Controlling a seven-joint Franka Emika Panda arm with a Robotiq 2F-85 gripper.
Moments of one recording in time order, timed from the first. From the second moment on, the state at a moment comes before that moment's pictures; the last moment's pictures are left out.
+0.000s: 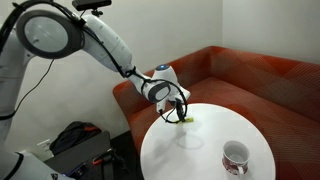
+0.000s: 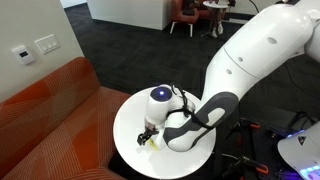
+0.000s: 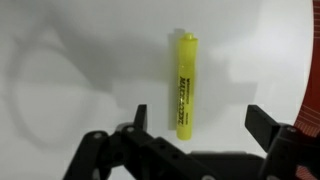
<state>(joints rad) 0.24 0.77 -0.05 -1.95 0.06 2.88 0.61</state>
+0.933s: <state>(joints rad) 0.24 0.89 -0.05 -1.82 0.12 2.88 0.61</state>
